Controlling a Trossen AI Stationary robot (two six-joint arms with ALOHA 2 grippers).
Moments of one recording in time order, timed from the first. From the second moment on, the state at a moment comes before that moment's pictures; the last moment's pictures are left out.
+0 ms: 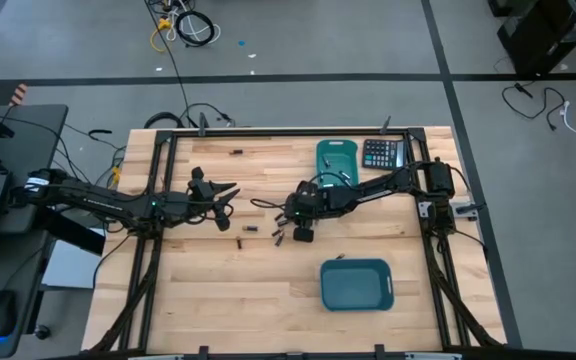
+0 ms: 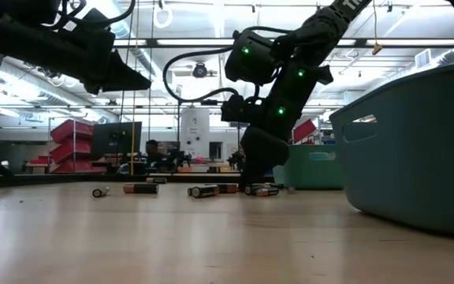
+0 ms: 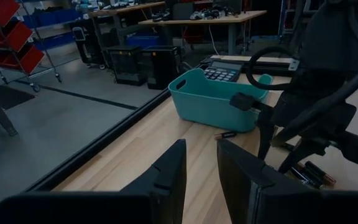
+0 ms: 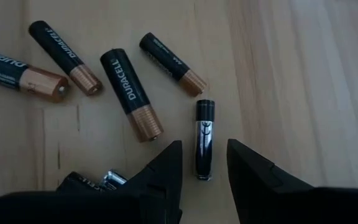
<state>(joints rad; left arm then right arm) -0.11 0.84 0.26 0.41 -0.66 -0.04 -0.04 1.98 1.19 -0.28 0.21 0.03</state>
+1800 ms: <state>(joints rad) -0.11 0.84 0.26 0.41 -0.66 -0.04 -0.06 1.95 1.19 -0.31 0.15 0.00</state>
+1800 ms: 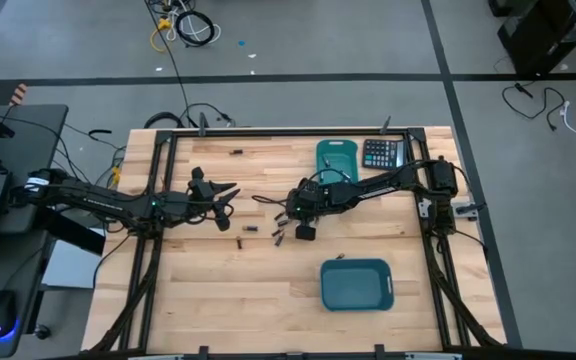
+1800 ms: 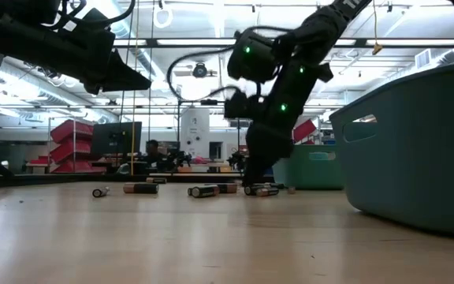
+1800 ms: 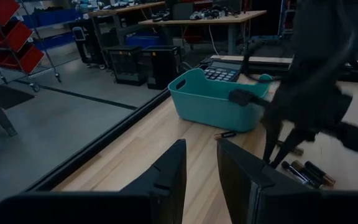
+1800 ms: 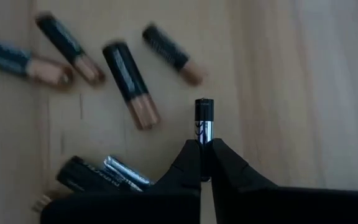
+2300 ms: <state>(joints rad) -0.11 0.84 0.26 0.40 -0.66 -0.06 -0.08 1.71 1.19 -0.42 0.12 -0.02</state>
